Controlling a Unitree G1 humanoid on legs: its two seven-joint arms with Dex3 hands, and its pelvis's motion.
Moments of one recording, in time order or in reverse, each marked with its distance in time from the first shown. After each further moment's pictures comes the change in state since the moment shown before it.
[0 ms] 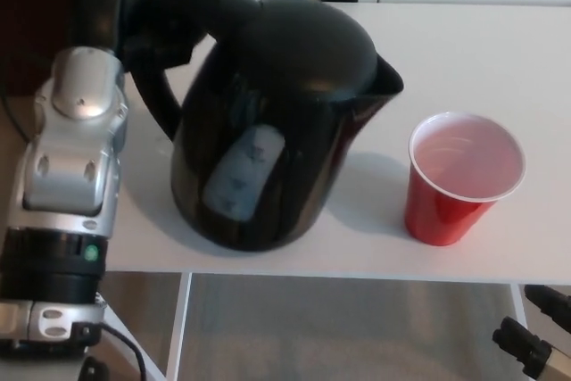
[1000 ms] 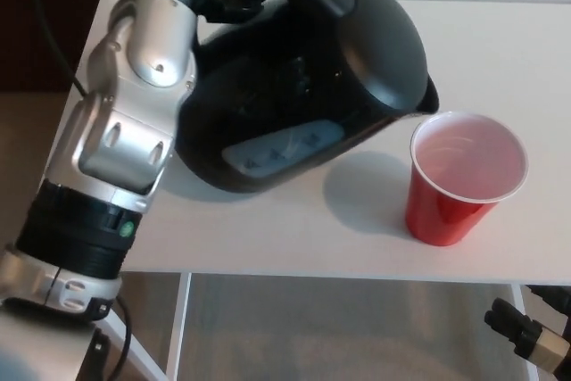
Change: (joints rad) left_arm -0.126 0.053 -0.315 -0.048 0.244 -0.082 0.062; right_arm -0.059 0.000 0.015 0.024 -0.019 0.008 -0.005
